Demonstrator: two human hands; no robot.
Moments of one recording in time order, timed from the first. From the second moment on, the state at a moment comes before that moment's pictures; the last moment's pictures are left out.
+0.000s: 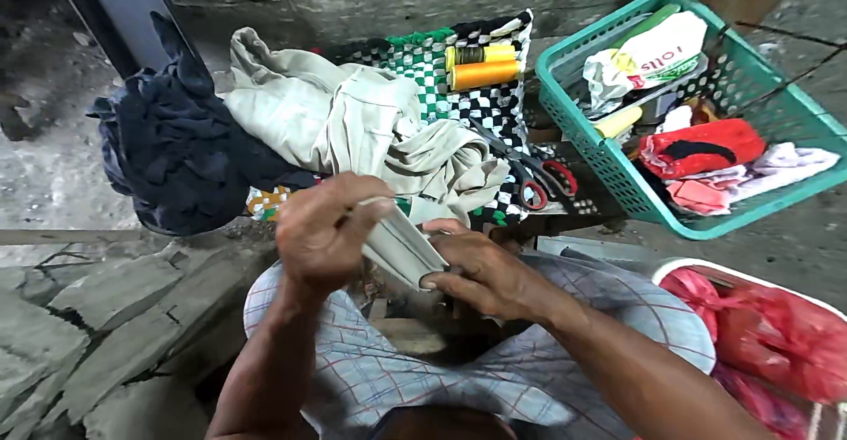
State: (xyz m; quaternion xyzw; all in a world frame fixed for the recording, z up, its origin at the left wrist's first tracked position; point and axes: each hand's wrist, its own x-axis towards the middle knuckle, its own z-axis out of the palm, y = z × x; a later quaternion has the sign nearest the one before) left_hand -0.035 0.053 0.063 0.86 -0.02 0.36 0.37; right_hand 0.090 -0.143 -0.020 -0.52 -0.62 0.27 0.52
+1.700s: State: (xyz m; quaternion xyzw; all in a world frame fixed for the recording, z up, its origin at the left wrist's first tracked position) left_hand -0.051 -0.051 -0.067 0.40 0.32 0.11 0.85; right_hand 0.084 -0.170 -0.044 -0.61 -0.09 0.38 0.69
